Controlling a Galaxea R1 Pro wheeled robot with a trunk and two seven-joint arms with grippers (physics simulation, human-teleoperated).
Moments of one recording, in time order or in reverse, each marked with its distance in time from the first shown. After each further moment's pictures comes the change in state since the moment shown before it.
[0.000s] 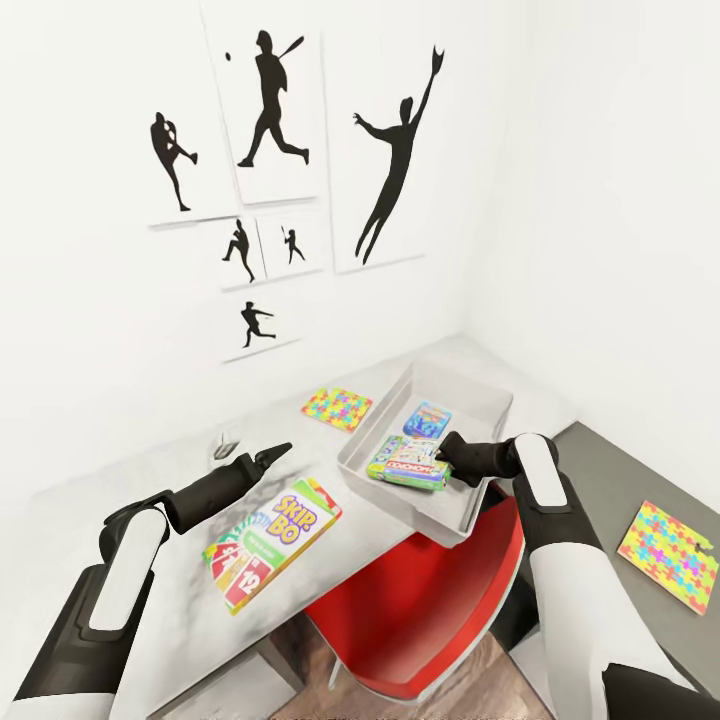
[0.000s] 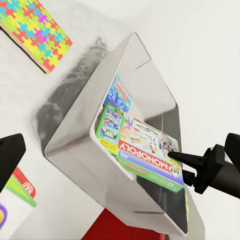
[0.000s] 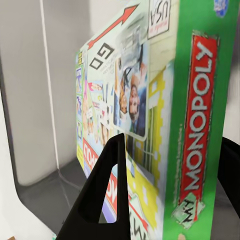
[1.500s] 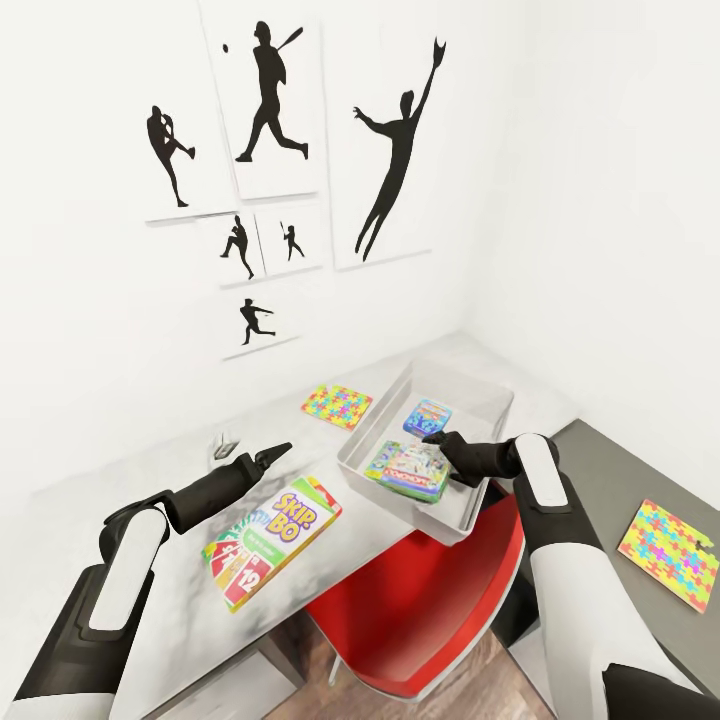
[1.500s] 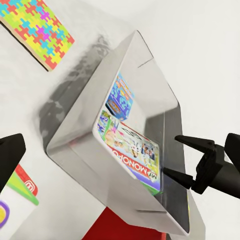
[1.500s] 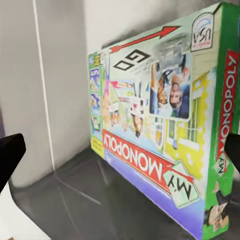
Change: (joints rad) left arm 0.000 0.000 0.000 -0.001 0.000 0.000 0.000; right arm 0.000 -0.001 -0.002 0.000 -0.001 -0.001 -0.001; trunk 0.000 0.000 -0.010
